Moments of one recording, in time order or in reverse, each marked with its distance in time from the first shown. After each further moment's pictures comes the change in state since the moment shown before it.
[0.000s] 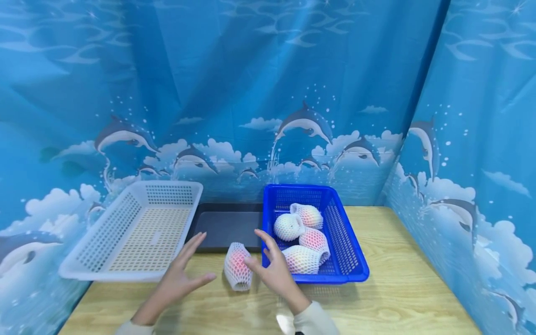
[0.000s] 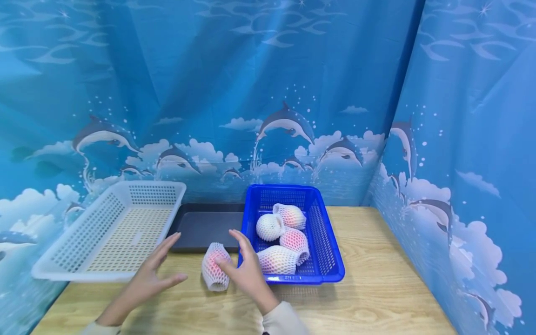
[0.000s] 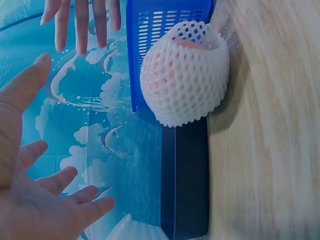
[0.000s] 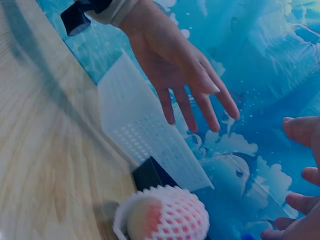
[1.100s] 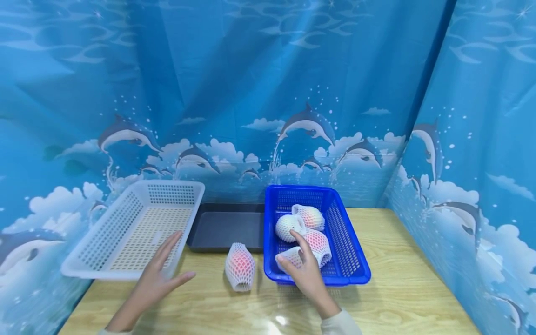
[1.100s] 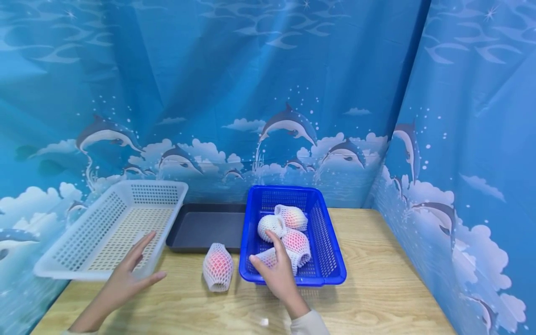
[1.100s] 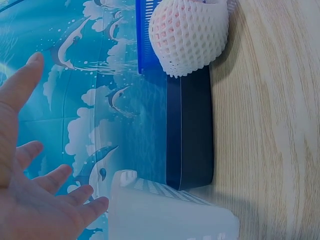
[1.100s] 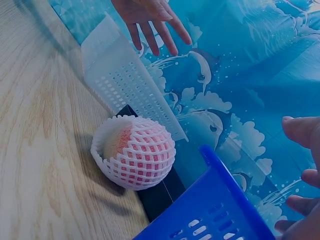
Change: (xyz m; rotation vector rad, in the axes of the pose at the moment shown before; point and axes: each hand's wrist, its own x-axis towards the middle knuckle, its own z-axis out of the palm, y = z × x) left_hand -0.015 -0.006 -0.040 0.044 0.062 -0.098; right_hand -0.017 0.016 -0.054 -0.044 0.177 0.042
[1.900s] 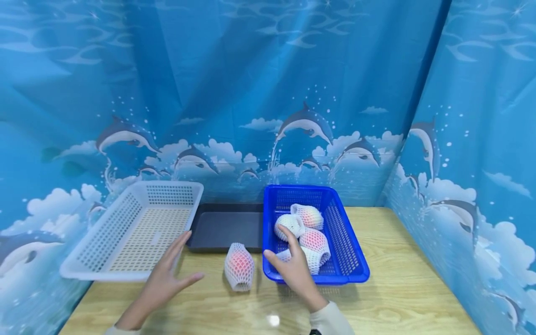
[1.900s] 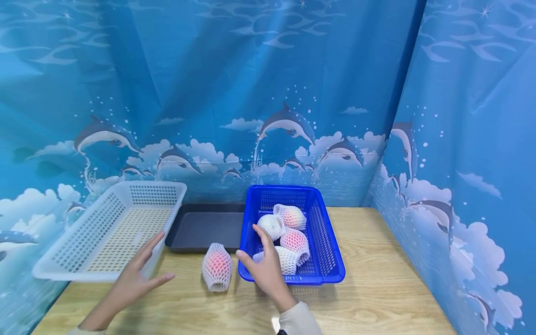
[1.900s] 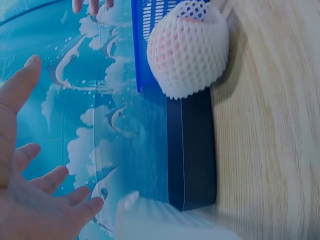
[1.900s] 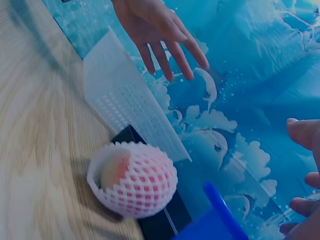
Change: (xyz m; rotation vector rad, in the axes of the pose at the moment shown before) left_hand 0.005 0.012 0.016 0.046 0.008 0.067; right_hand 0.008 -0.015 0.022 -0.008 -0.008 0.017
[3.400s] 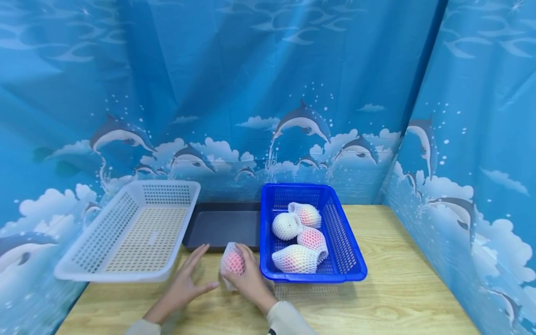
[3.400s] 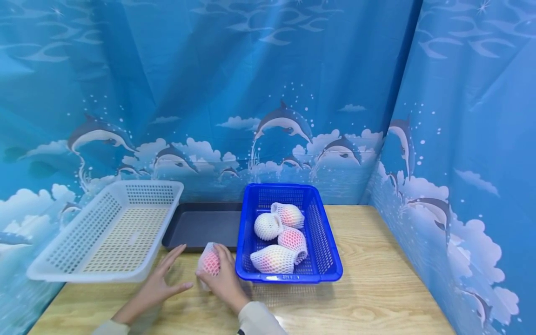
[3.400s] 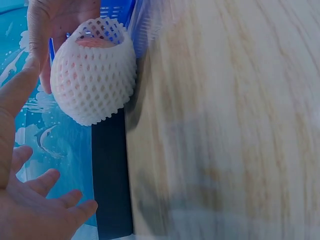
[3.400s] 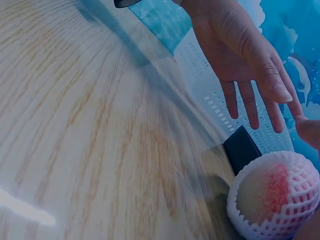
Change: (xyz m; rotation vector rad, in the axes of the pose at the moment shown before) left_hand -0.005 -0.035 0.062 -0.031 -0.069 0.000; right_hand -0.006 0.047 0.098 -0.129 -0.162 0.030
